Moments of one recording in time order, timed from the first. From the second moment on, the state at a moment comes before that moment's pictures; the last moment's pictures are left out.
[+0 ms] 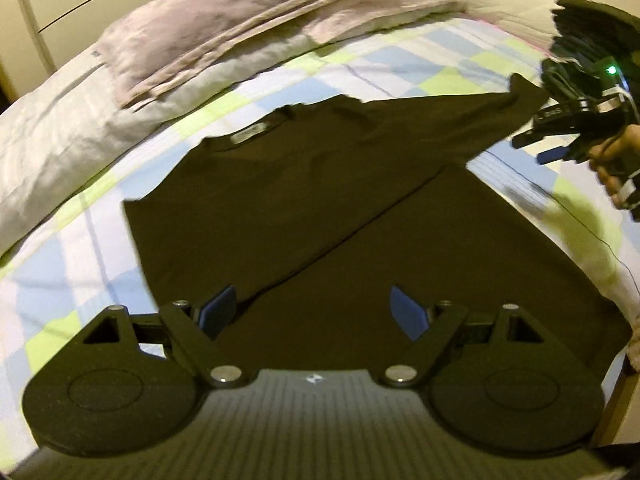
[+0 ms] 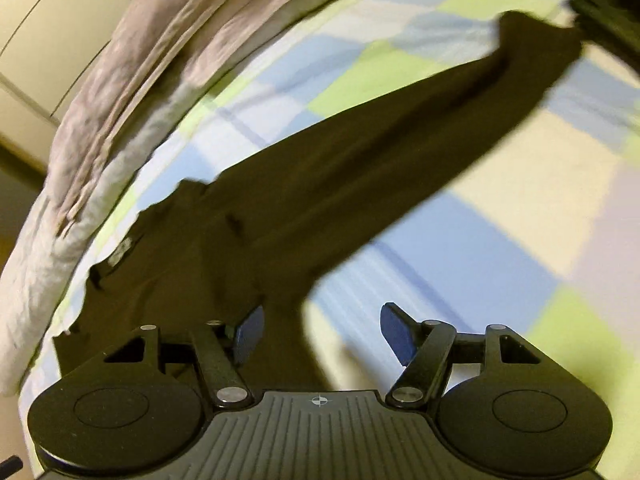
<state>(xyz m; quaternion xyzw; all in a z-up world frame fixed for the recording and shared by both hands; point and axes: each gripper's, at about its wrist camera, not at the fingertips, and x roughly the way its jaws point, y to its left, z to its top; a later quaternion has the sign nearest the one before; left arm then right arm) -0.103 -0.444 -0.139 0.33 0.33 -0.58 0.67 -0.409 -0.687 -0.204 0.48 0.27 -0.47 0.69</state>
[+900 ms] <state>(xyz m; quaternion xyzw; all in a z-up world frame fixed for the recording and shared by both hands) -0.270 -0.610 -0.165 0.41 0.36 -0.55 0.63 -0.610 -0.925 -0.277 0.43 0.16 -0.61 0.65</state>
